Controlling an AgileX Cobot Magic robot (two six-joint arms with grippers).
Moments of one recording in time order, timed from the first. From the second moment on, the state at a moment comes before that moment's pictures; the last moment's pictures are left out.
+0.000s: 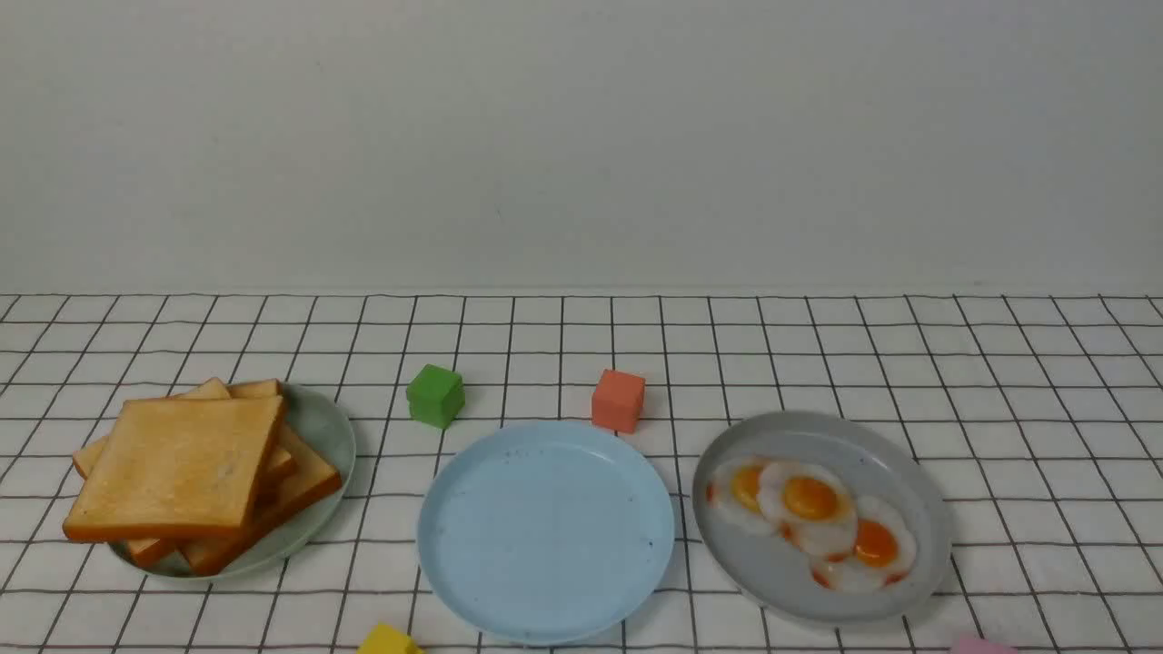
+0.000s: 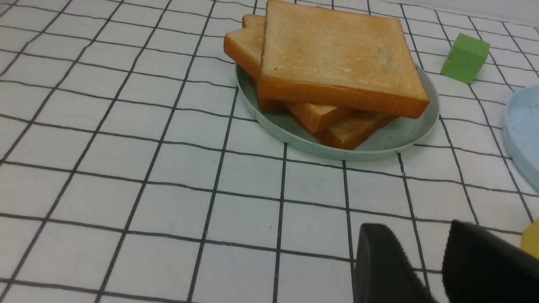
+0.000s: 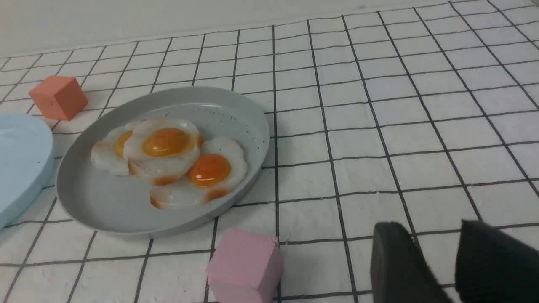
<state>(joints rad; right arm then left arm) 0.04 -0.01 0.02 -0.04 0.39 0.16 -0.05 -0.01 0.03 0.12 0.41 -0.30</state>
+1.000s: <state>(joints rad) 0.04 -0.01 0.02 -0.04 0.39 0.16 -0.05 -0.01 0.03 0.12 0.41 -0.30</state>
